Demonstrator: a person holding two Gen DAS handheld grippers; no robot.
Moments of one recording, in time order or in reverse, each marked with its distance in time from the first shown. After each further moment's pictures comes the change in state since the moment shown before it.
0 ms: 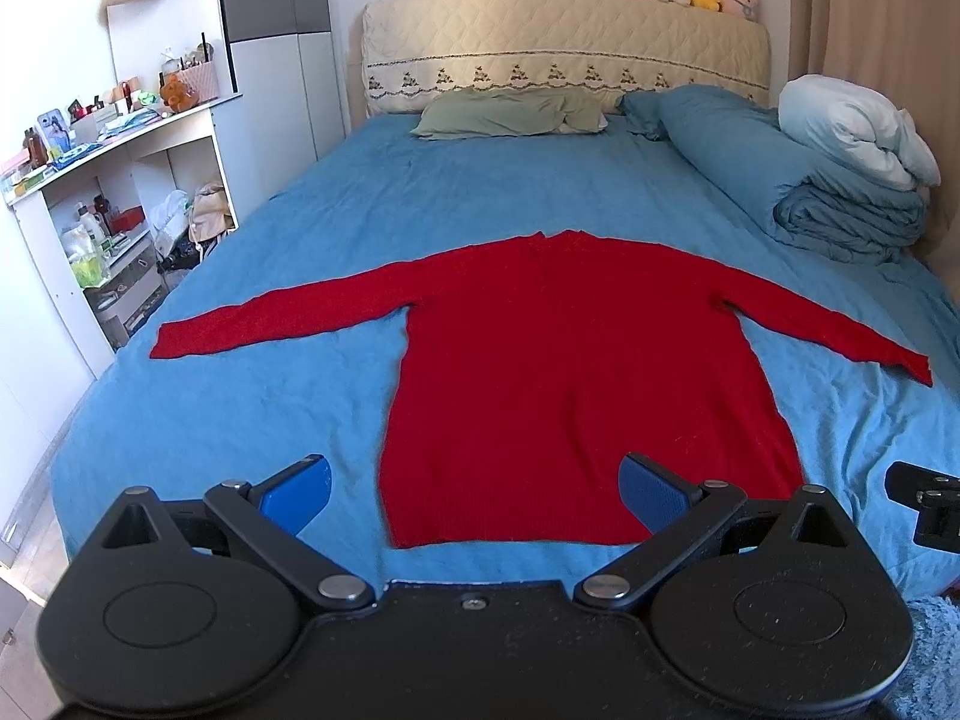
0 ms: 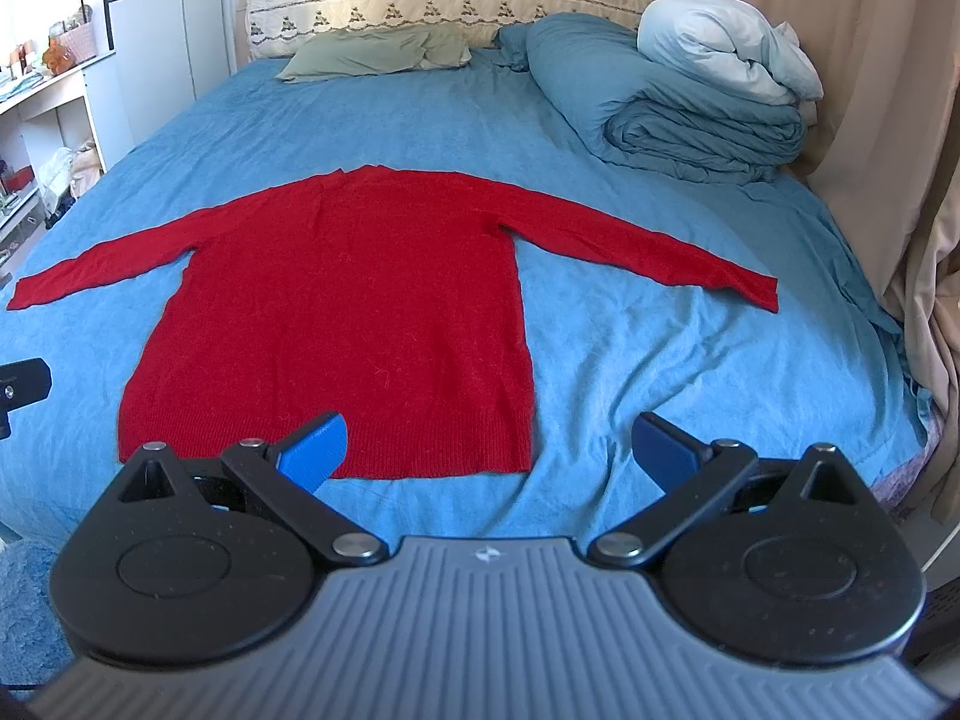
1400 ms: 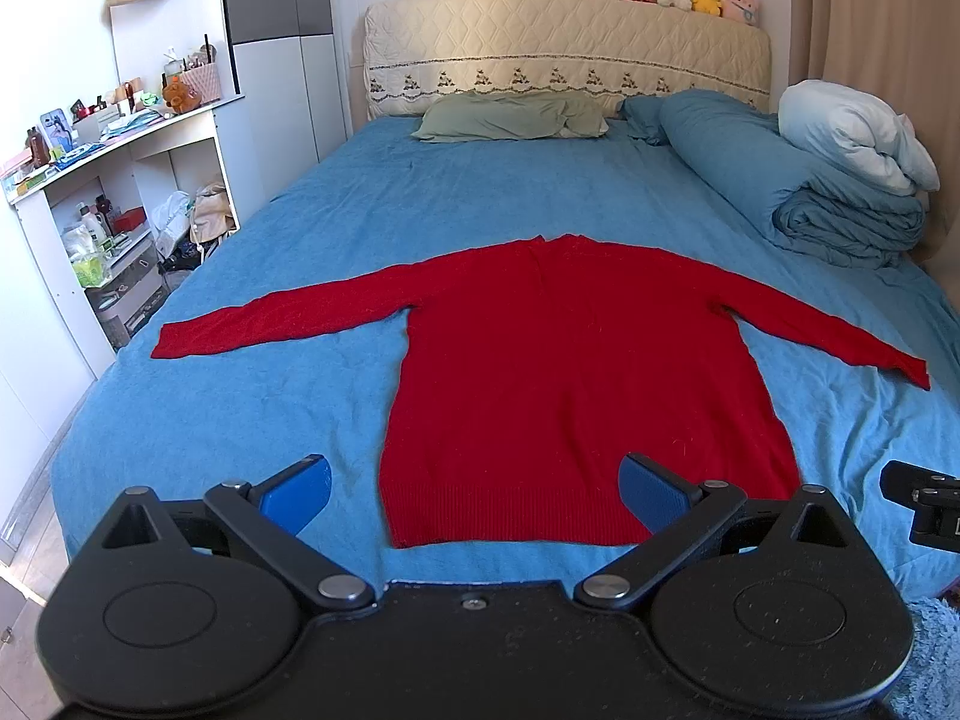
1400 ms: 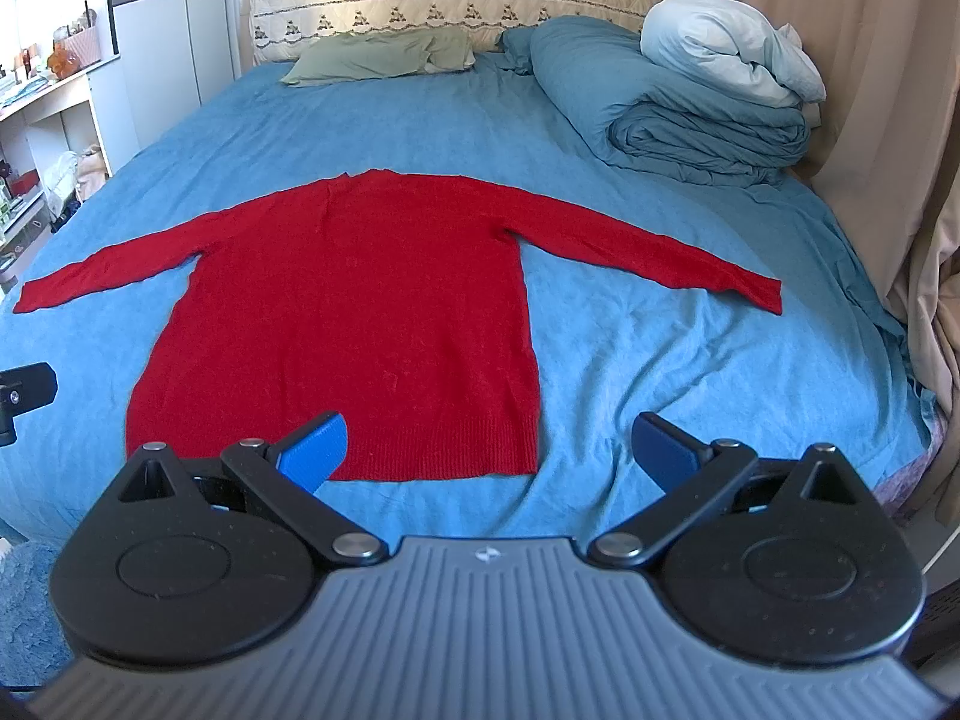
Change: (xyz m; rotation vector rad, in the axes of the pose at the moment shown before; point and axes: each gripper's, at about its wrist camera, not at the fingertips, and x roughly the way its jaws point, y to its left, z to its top) left arm -0.003 0.000 0.000 -0.001 -0.006 -0.001; right arm -0.003 0.004 0.000 -0.001 -0.005 0.004
